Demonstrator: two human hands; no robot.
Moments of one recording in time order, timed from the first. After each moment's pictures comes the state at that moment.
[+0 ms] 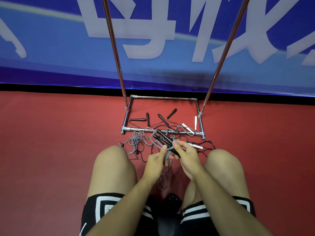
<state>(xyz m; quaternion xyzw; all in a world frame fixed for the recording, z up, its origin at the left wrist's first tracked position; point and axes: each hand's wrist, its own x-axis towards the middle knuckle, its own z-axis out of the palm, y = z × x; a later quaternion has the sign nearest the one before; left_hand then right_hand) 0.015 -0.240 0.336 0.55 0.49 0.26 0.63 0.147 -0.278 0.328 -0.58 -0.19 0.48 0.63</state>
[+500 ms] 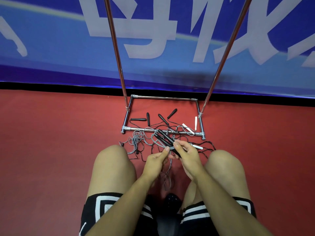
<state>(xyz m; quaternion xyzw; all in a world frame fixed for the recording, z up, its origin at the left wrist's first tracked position) 0.012 -0.235 0.330 0.50 0.47 0.25 0.68 0.148 -0.280 0.328 -0.60 -0.22 0.46 0.62</state>
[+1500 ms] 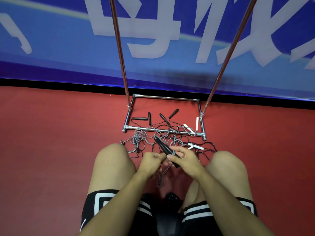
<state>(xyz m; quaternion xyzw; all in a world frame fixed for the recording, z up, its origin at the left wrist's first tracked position) -0.003 -0.221 0.333 0.57 0.51 0.16 0.63 0.156 -0.289 0.321 -0.62 -0.34 0.53 0.47</state>
